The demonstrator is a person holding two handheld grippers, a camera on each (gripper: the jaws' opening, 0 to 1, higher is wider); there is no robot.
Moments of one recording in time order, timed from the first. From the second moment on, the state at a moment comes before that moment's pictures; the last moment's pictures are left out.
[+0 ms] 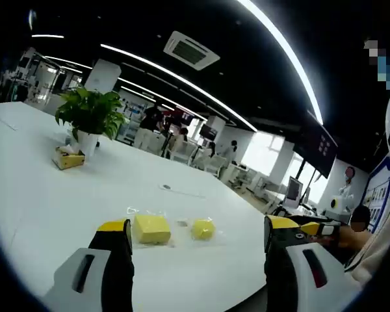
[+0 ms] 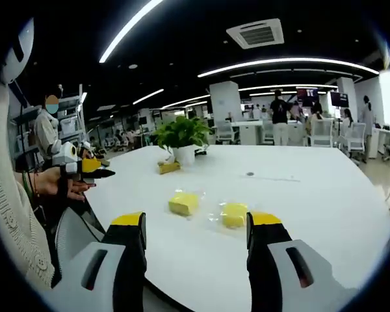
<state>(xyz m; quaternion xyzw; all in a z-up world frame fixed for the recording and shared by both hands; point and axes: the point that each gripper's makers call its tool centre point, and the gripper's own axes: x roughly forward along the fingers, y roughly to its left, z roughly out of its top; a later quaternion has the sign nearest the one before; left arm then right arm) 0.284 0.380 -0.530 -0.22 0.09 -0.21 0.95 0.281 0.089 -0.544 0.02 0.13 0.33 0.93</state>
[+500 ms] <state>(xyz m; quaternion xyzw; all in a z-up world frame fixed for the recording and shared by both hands) 0.282 0.382 -0.529 -0.22 0.09 -0.21 0.95 0.282 0.088 -0.546 0.06 0.14 0.33 0.93</state>
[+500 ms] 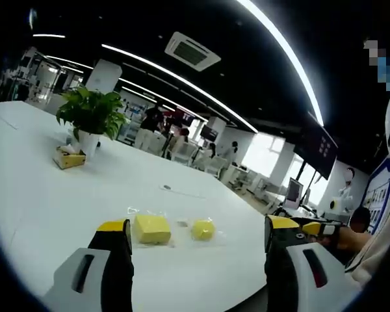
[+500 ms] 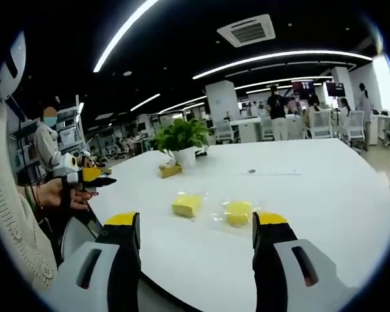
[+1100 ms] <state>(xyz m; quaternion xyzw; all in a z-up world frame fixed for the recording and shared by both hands) 0.282 0.376 -0.538 -0.21 0.11 -0.22 0.95 0.286 0.098 -0.551 0.08 0.16 0.33 0.93</state>
